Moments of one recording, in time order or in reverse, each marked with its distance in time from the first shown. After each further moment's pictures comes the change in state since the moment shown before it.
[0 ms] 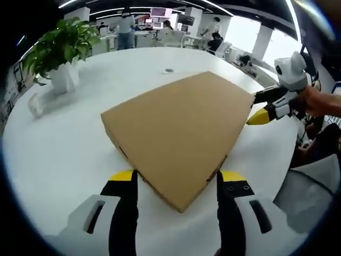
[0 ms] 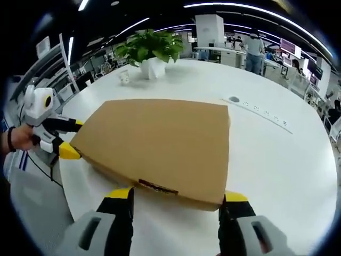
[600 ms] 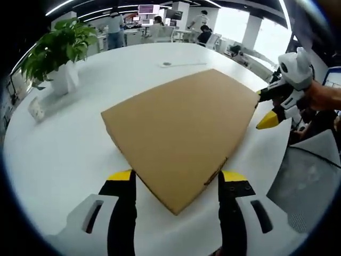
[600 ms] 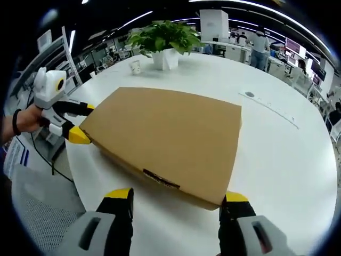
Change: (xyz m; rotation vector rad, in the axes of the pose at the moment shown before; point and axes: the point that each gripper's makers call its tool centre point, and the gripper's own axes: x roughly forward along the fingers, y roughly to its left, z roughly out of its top) left arm -0.034 0.026 -0.026 0.056 0.027 -0.048; right arm -0.007 0.071 -0.020 0.011 0.042 -0.009
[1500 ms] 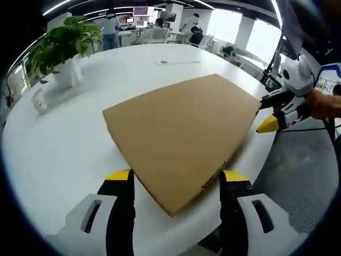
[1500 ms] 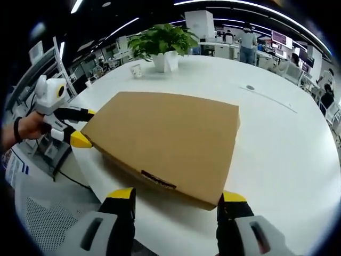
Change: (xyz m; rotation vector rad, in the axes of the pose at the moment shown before) left arm -0.045 0.007 -0.041 0.008 -0.017 -0.058; right arm -0.009 0.068 -0.022 0.101 -0.027 -0.025
